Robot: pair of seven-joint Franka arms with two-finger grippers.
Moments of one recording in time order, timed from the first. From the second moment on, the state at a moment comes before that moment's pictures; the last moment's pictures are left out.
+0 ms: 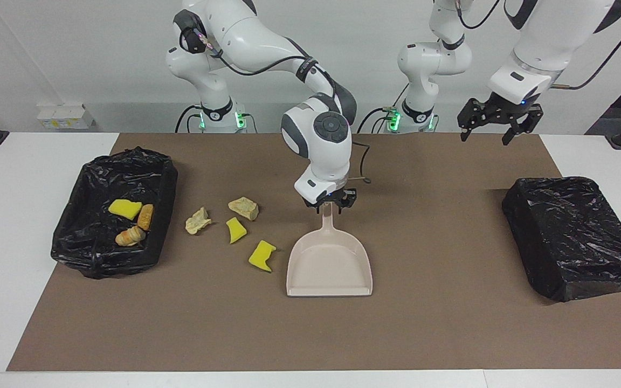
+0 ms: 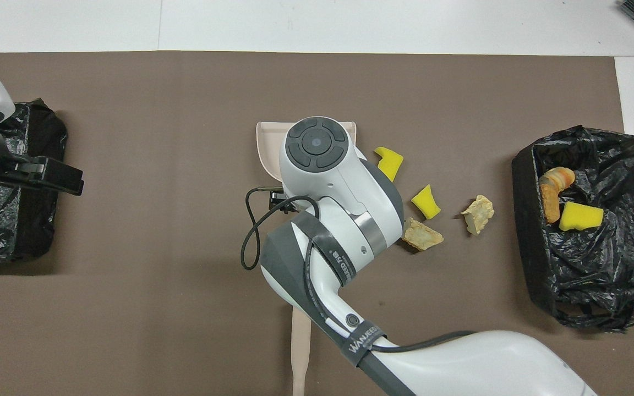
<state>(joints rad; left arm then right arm) -0.05 0.03 -0.11 -1.48 0.00 1.47 0.02 0.49 0.47 0.15 -1.44 0.00 1.85 0.68</state>
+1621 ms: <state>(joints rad) -0.03 -0.02 -0.11 -1.55 0.00 1.47 0.10 0.97 -0.10 0.16 -2.46 0.19 2.31 1.07</state>
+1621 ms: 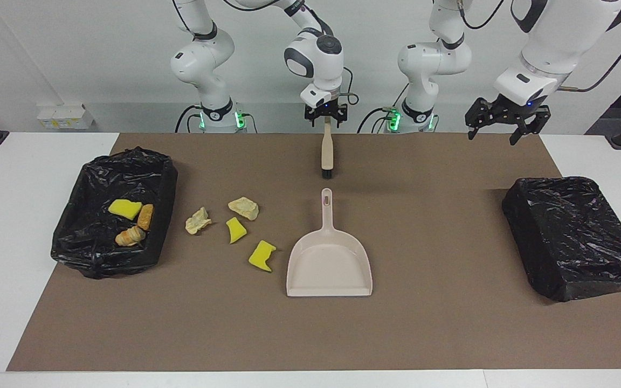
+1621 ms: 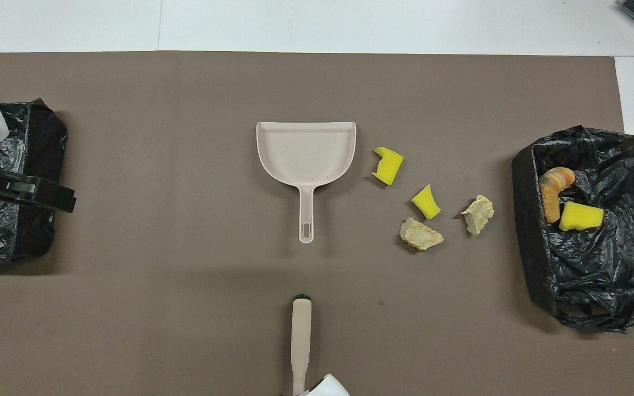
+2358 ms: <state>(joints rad) -0.02 -0.02 -0.11 -1.55 0.00 1.47 0.10 0.91 -0.10 0.14 -2.38 0.19 2.29 1.06</state>
